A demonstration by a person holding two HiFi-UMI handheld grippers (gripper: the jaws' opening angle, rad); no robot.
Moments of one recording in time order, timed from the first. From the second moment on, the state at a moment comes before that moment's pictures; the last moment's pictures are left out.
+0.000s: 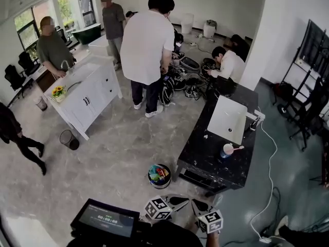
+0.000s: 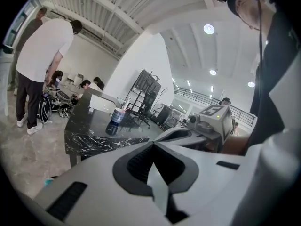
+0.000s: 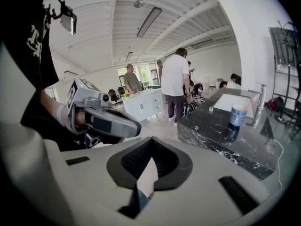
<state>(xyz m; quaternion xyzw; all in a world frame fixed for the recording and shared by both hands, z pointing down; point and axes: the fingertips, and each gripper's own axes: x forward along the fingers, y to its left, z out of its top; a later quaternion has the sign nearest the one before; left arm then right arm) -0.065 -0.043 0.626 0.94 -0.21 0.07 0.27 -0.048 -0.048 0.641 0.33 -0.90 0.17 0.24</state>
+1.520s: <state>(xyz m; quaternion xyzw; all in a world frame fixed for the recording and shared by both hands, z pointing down) -0.111 -0.088 0.630 0.92 -0.24 0.04 0.30 -0.116 -0.070 0.646 0.26 -0.90 0.14 0.31</state>
